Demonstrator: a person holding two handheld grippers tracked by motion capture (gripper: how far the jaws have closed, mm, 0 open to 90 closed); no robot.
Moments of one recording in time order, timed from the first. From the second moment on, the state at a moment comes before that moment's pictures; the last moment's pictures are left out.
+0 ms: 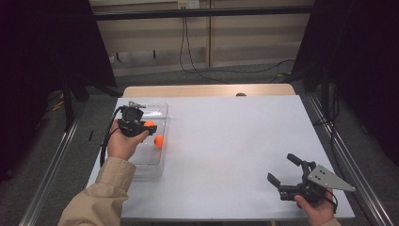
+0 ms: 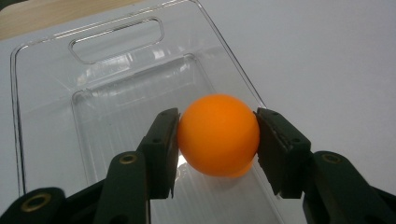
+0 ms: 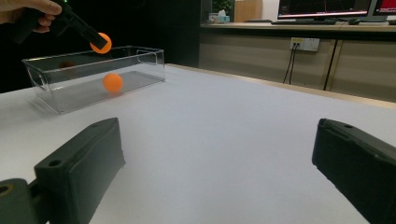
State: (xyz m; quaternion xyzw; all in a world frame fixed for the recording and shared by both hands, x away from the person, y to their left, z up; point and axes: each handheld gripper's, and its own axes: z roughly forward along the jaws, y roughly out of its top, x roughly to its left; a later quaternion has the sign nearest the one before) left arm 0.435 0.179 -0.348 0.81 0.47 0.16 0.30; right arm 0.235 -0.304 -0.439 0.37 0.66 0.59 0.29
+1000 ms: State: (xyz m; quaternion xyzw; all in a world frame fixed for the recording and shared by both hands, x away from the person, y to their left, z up) left arm 0.431 0.192 -0.361 0.81 0.49 0.17 0.29; right arm 0.235 -0.304 -0.438 0.37 0.66 0.59 0.29
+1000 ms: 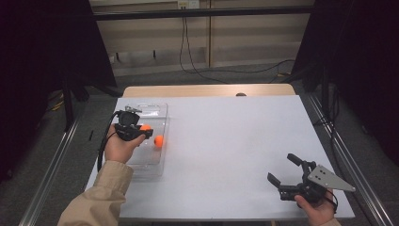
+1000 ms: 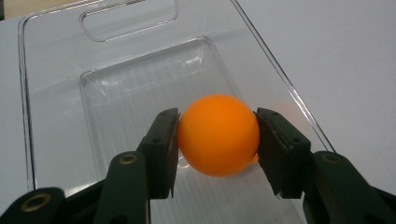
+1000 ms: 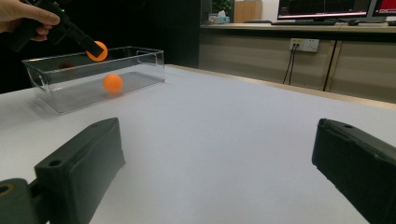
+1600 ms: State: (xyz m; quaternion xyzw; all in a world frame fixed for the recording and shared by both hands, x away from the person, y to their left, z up) left arm 0.431 0.195 -0.367 0.81 0.49 0.16 0.29; right arm 0.235 -0.304 -0.438 0.37 0.66 0.59 0.29
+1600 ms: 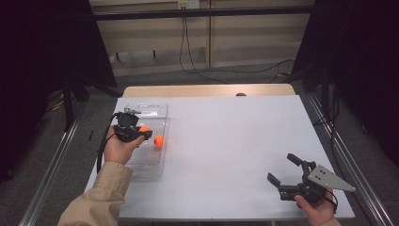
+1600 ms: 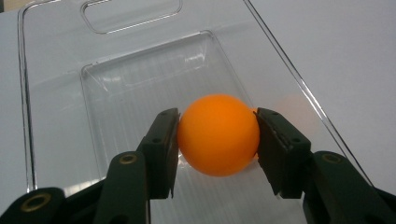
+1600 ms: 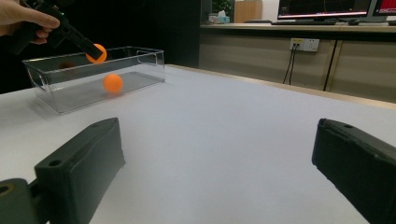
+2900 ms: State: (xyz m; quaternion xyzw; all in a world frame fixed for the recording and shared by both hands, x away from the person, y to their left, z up) left arm 0.431 0.198 -0.380 0.81 0.50 0.16 0.28; right arm 0.235 -0.304 -0.438 0.37 0.66 0.59 0.29
